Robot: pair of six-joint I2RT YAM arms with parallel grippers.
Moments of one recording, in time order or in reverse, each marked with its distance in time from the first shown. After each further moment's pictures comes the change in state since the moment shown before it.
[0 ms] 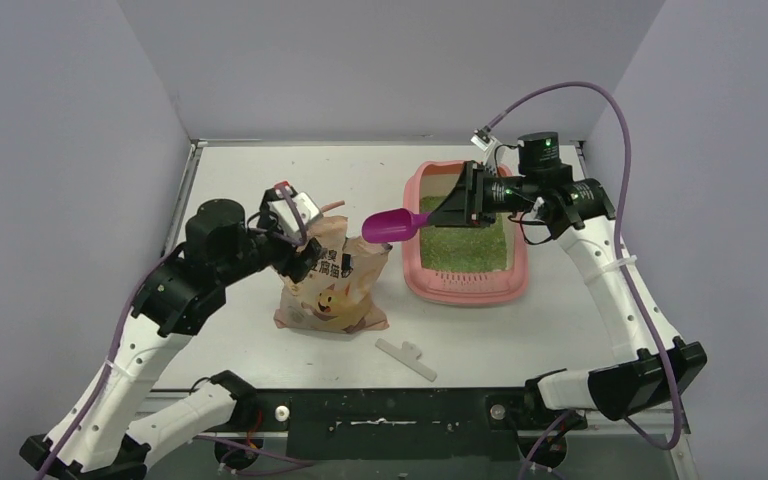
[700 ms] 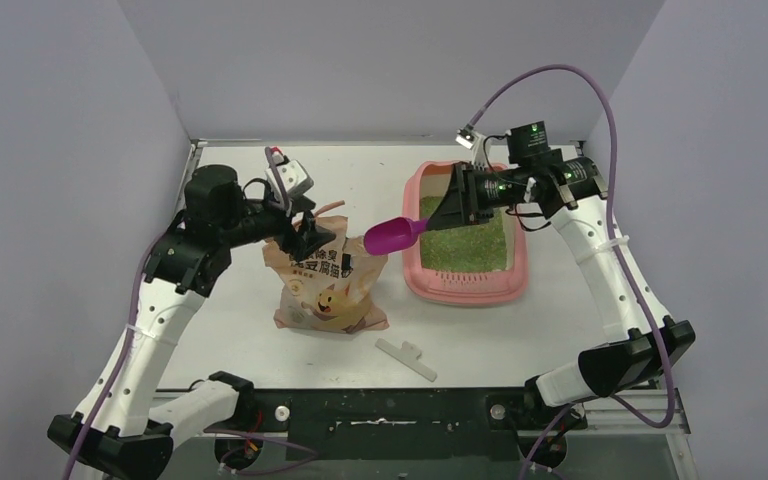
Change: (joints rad) left arm 0.289 0.147 0.047 0.054 0.415 -0.076; right arm 0.008 0.127 0.224 -0.284 0.033 -0.270
